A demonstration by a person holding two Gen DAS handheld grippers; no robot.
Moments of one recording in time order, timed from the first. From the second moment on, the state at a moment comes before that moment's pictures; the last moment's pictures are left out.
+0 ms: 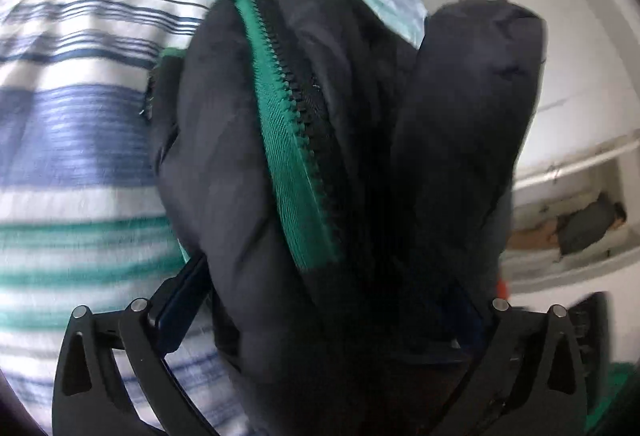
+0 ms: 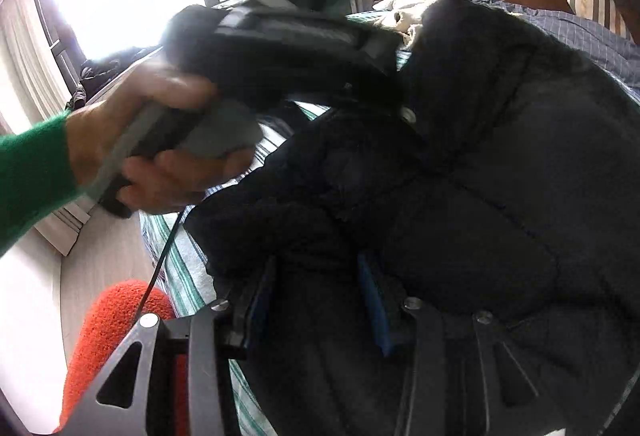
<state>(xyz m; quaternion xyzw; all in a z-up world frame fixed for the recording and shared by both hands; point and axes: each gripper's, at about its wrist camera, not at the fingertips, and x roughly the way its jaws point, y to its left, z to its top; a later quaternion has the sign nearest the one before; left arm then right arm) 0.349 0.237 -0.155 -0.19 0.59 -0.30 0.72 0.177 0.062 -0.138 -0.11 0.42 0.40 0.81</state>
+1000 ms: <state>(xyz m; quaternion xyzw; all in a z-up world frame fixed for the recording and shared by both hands) 0.262 0.254 -0.152 -0.27 0.47 -0.26 0.80 0.238 -0.128 -0.152 0.20 0.42 0.37 0.80</state>
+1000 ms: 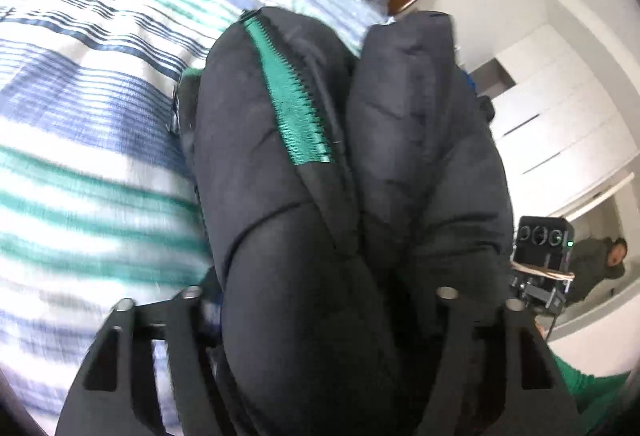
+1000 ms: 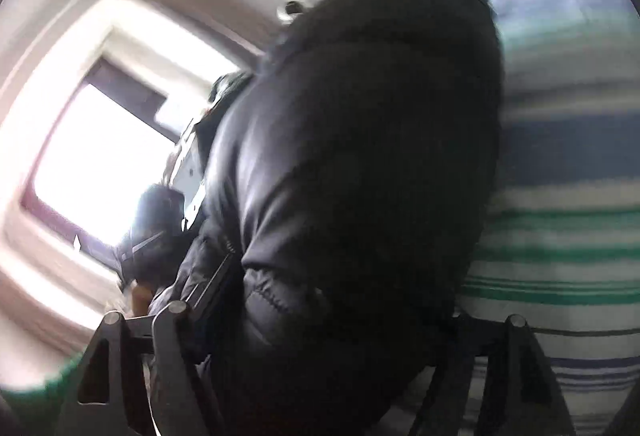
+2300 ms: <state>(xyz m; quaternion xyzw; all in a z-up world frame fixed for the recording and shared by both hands) 0.276 0.159 -0.053 -0.01 0.31 -0.05 0.95 0.313 -0.271 -0.057 -0.03 0.32 0.08 0.94</state>
